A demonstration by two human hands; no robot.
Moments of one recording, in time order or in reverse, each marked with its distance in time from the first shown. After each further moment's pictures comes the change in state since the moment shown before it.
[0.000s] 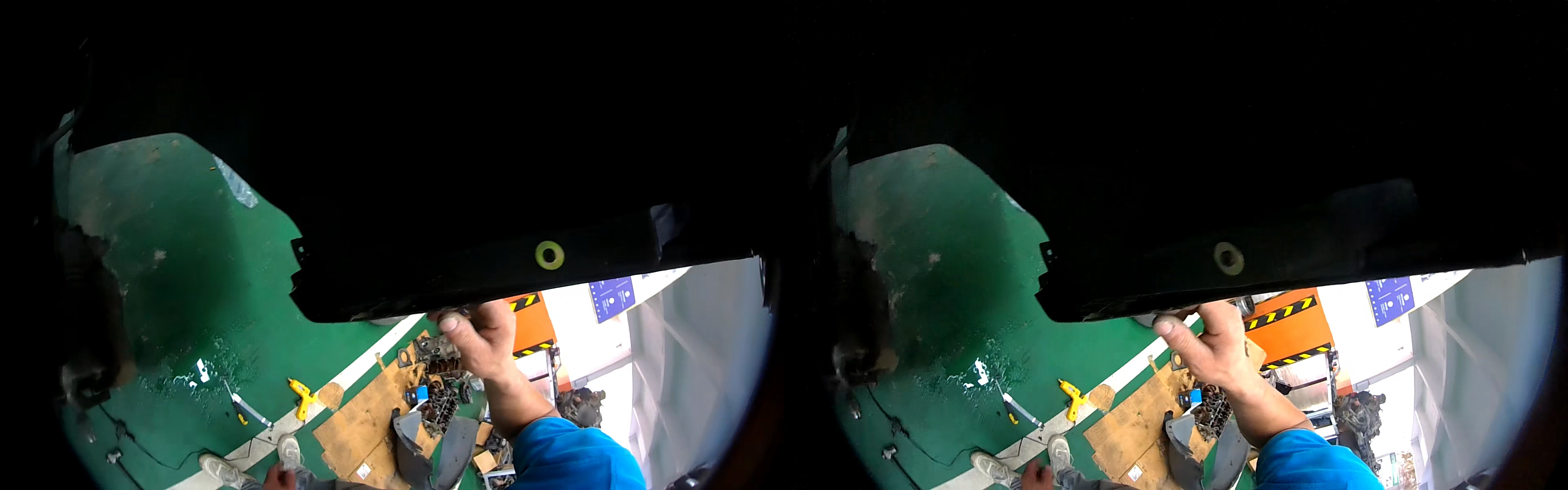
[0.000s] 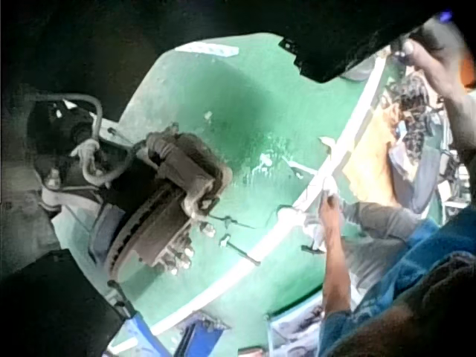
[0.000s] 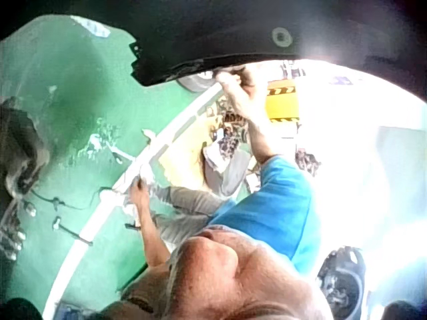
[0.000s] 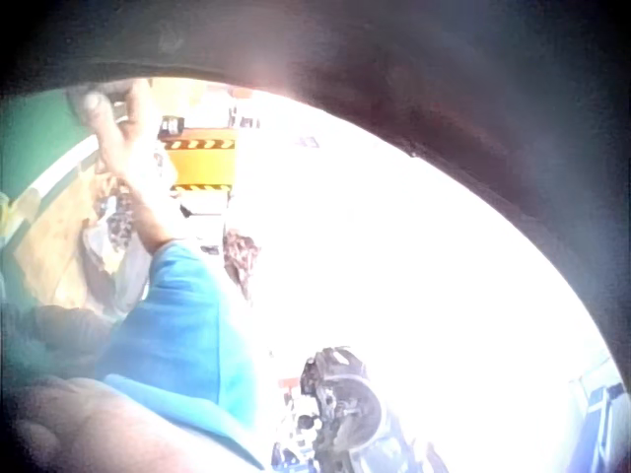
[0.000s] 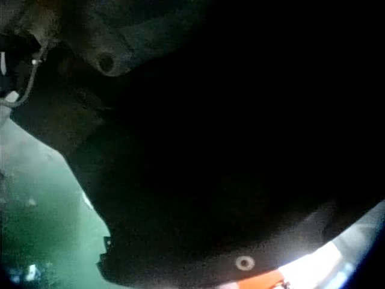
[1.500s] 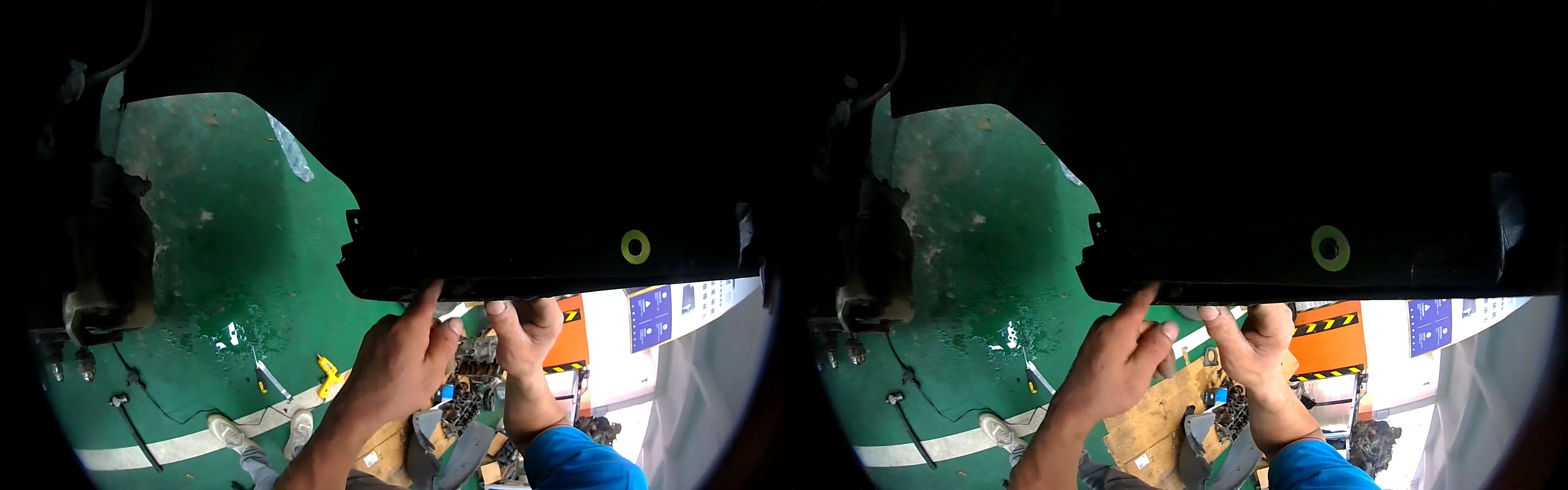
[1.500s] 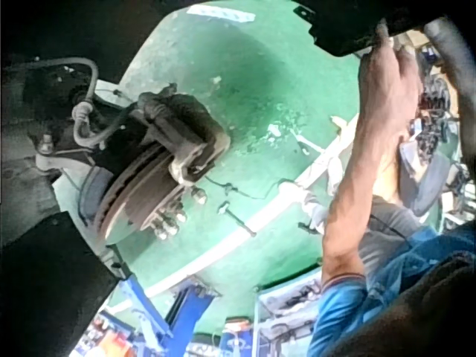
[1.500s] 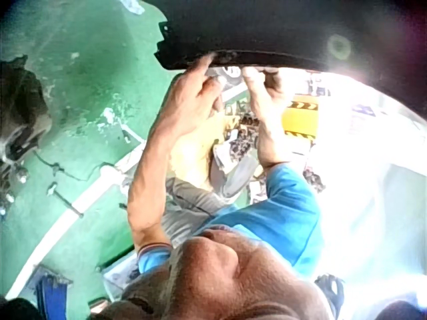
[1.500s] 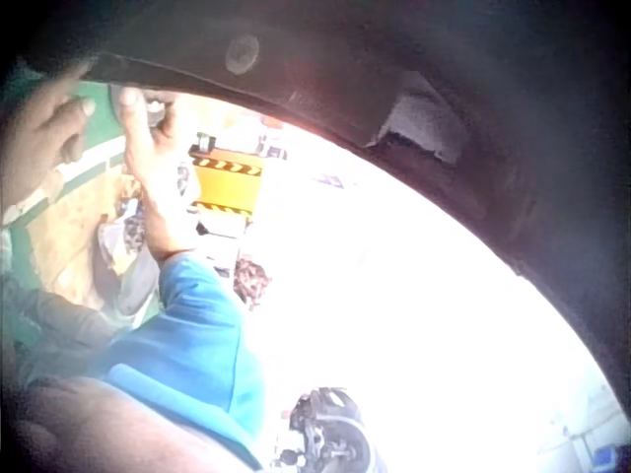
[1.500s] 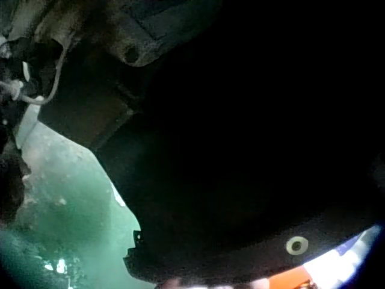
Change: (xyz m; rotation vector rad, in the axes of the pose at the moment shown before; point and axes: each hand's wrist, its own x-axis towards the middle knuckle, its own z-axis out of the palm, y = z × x) left_hand 0.009 0.324 -0.054 -0.284 -0.255 0.827; right_hand 0.003 0.020 0.024 0.104 0.172 -0.143
